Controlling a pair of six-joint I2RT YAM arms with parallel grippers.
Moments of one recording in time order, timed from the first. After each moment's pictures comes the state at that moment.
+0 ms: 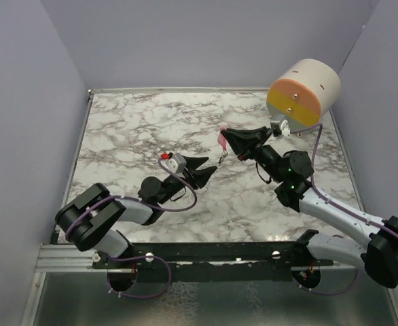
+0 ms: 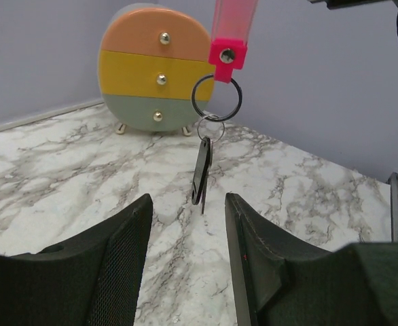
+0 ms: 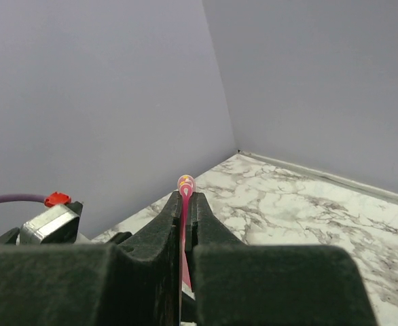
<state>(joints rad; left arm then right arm) -0.76 1.46 0.30 1.46 0.18 -0.25 0.69 1.09 0.63 0.87 -0.15 0.30</state>
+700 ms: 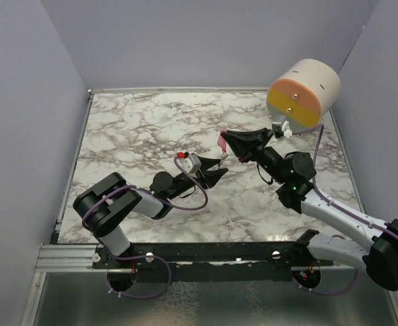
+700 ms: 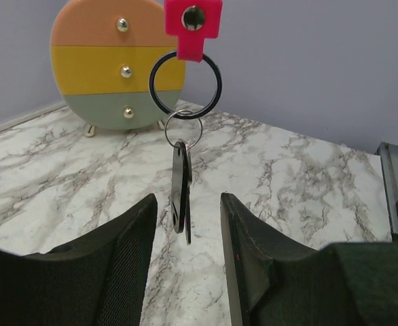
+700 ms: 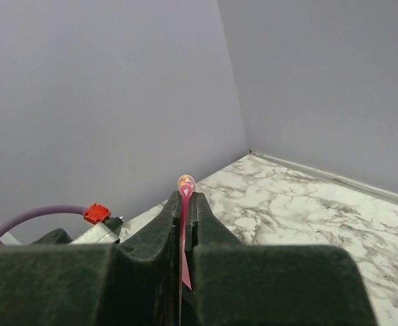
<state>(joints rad) -0.79 1.63 0.41 1.51 0.28 -0.19 0.69 1.06 0.63 0.86 -0.19 0.32</state>
